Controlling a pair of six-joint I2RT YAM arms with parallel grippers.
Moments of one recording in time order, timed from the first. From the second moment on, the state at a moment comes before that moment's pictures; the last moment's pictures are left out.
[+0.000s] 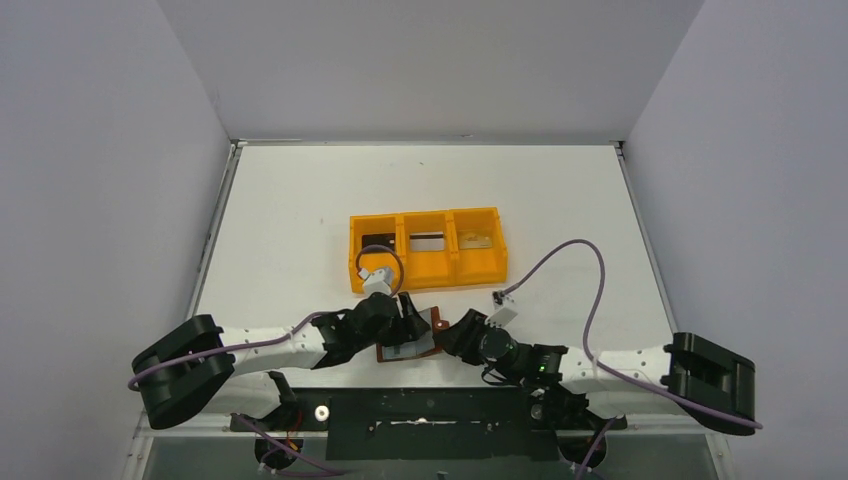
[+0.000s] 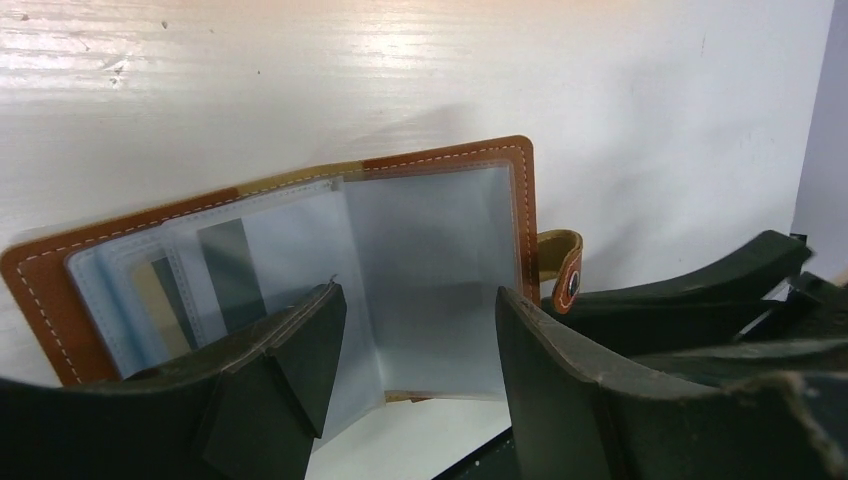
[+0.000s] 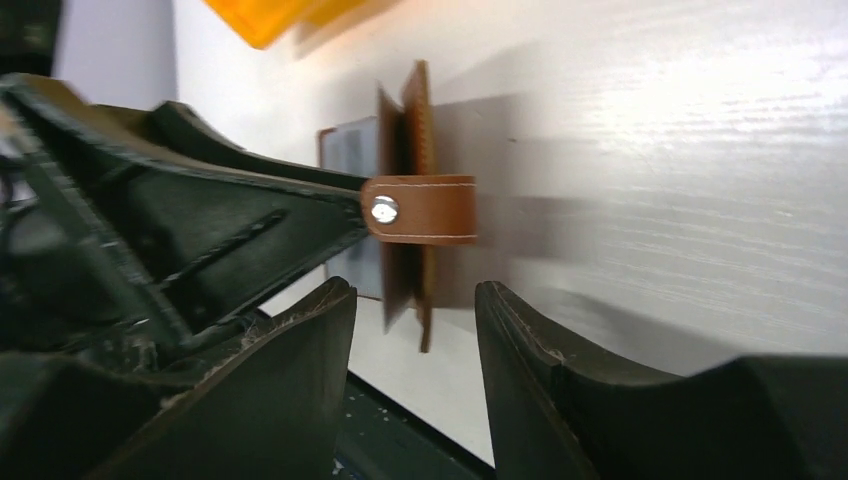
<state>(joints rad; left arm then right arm) -1.02 1.29 0.42 0.16 -0.19 -1.09 1.20 1.13 0.19 0.36 0.40 1.29</state>
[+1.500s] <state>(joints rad) -1.05 1.13 0.40 -0.01 -0.20 -1.06 0.98 1.48 0.47 0.30 0.04 1.11</state>
